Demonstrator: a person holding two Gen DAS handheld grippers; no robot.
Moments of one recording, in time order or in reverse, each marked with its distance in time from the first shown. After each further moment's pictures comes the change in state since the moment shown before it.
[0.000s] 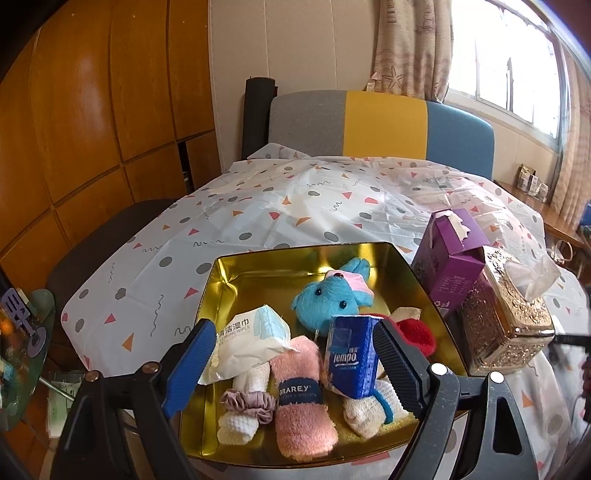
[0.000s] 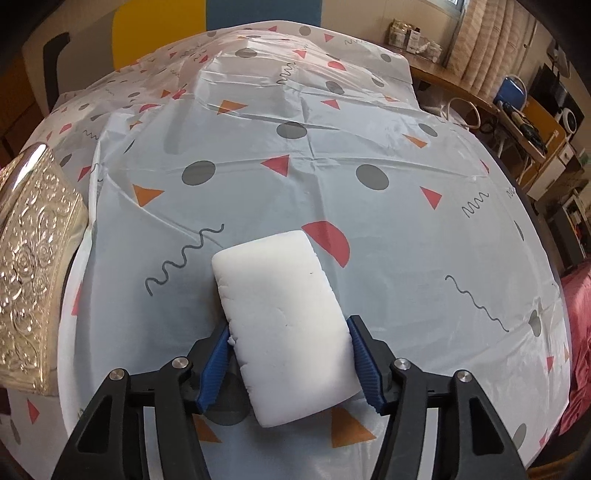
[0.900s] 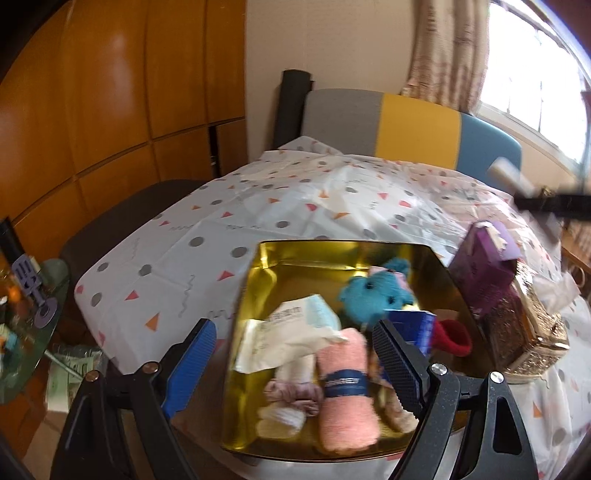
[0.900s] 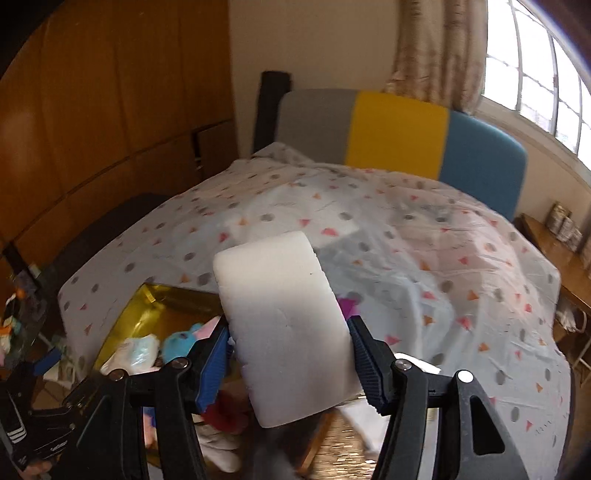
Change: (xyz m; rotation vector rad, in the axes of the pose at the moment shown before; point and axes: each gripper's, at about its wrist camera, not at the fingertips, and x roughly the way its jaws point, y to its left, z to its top) left arm 0.003 0.051 -0.011 -0.116 0.019 0.067; right arm -0.203 0.304 0.047 -0.538 -0.335 0.452
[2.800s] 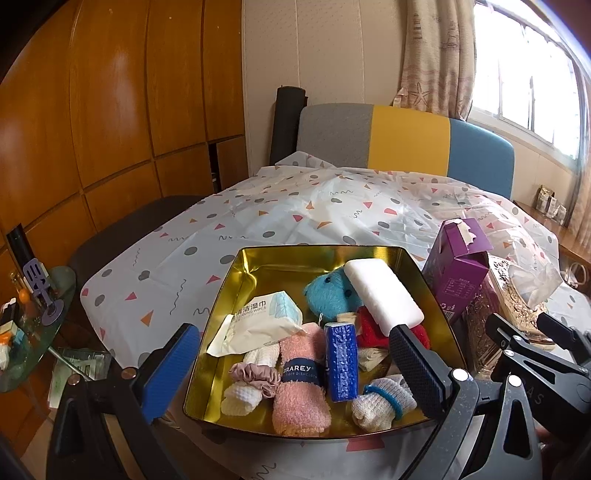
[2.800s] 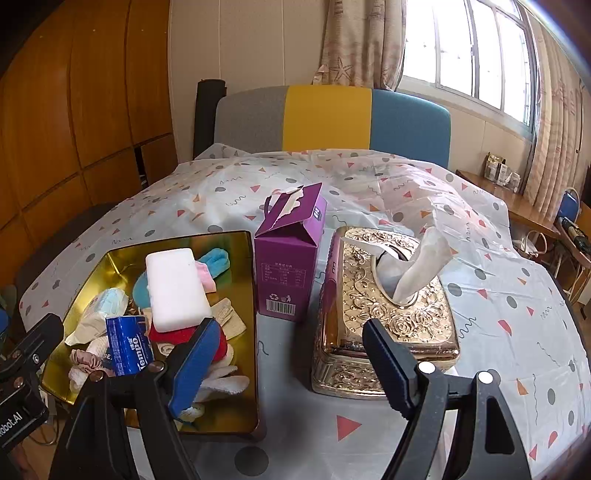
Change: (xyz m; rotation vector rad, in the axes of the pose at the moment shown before) left arm -0.030 -0.050 -0.019 0.028 -0.071 0.020; right arm -0.006 0.024 -0.138 0.216 -0.108 -0.266
